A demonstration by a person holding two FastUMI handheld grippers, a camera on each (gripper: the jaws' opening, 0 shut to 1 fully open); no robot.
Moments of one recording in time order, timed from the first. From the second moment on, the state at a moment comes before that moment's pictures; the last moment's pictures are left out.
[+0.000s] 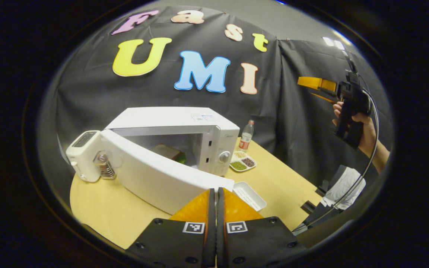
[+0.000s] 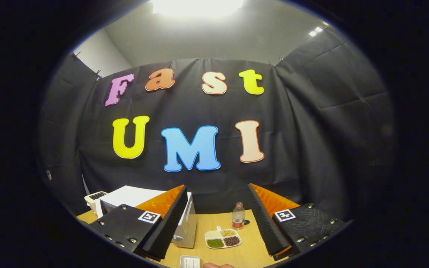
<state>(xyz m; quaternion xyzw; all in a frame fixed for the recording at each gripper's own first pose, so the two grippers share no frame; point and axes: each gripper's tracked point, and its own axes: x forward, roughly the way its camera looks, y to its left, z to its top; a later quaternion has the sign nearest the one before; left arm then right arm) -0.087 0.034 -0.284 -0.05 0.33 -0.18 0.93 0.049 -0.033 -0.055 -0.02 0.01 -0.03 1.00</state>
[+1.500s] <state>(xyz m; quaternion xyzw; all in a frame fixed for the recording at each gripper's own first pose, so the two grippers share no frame) 0.048 -0.034 -0.326 -0.06 0.31 -0.13 0.94 0.075 -0.121 -0.083 -0.01 0.05 -0.04 1.00</state>
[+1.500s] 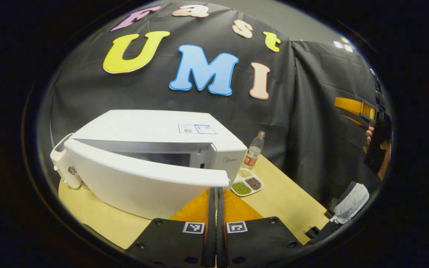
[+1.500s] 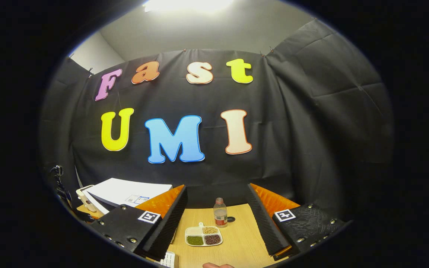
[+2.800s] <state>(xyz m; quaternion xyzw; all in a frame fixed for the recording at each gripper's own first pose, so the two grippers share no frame) 0.127 -0.040 -0.347 -0.07 0.31 -0.10 0.94 0.095 -0.129 -0.094 -0.02 0.07 -0.03 1.00</state>
